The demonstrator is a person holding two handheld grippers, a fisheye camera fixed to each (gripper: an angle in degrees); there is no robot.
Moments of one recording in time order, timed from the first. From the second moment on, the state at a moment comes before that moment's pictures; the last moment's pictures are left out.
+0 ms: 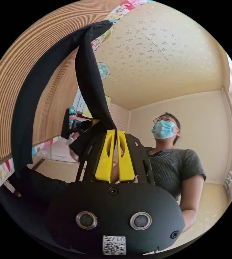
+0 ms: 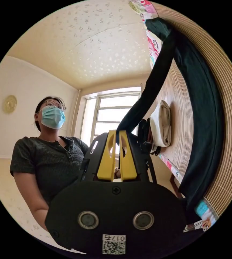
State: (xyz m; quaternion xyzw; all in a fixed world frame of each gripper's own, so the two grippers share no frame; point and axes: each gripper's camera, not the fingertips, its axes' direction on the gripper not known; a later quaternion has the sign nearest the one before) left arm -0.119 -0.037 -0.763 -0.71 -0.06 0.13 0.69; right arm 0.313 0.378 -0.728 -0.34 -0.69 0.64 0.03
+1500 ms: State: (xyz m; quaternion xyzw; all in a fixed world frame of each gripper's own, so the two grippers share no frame) left arm -0.202 -0.014 -0.599 -0.62 -0.30 0.35 0.64; right arm 0.006 0.400 -0.583 -0.66 -0.59 0.24 0.41
